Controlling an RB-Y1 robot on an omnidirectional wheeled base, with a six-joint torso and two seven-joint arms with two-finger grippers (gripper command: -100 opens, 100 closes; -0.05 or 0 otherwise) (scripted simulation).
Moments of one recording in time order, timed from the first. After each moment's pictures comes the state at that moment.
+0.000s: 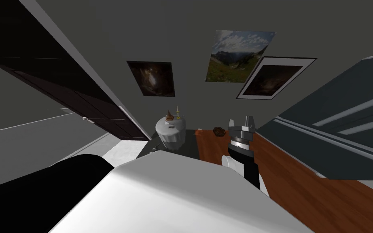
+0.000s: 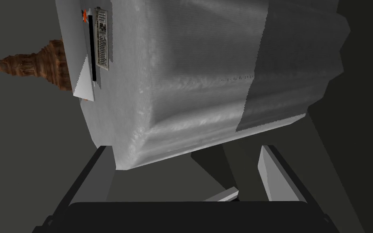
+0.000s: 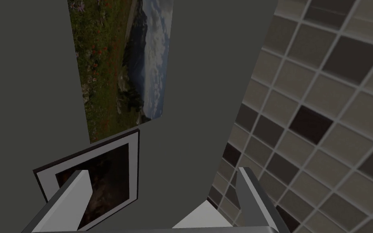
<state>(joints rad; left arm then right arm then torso) 0.72 0.53 -0.17 -1.62 0.58 -0.13 0.07 0.47 0.00 -0.02 -2.37 -0.01 -0.36 -0.11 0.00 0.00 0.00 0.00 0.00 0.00</state>
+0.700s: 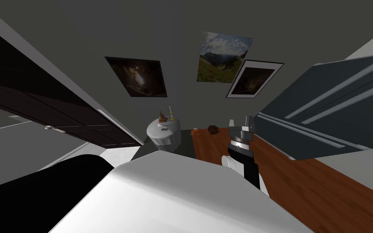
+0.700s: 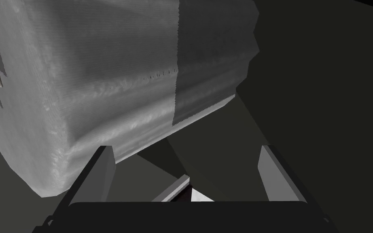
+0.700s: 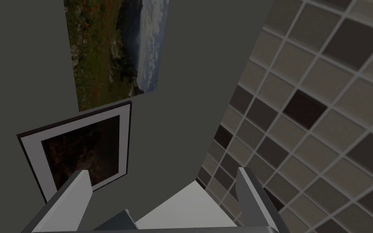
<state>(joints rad) 0.75 0.63 -0.17 -1.50 0.73 0.04 0.05 0.47 0.00 -0.02 -2.37 -0.01 -0.36 -0.11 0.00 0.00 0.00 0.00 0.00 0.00</state>
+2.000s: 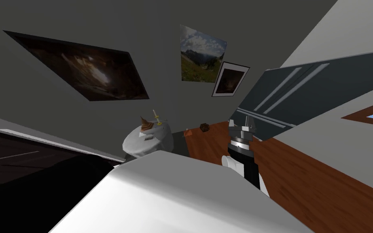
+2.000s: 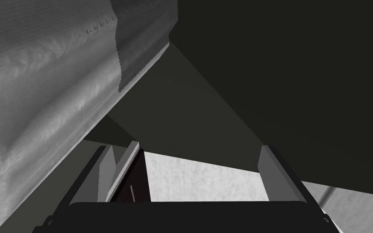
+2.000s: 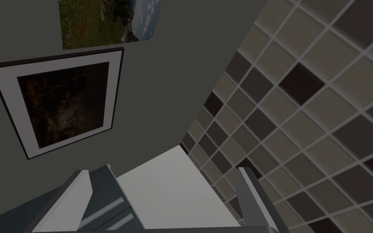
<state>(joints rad) 0.74 0.87 -0.18 -1.20 1.06 0.32 0.03 0.47 0.00 -0.02 -2.37 -0.01 -0.36 -0.11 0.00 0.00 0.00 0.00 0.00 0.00</state>
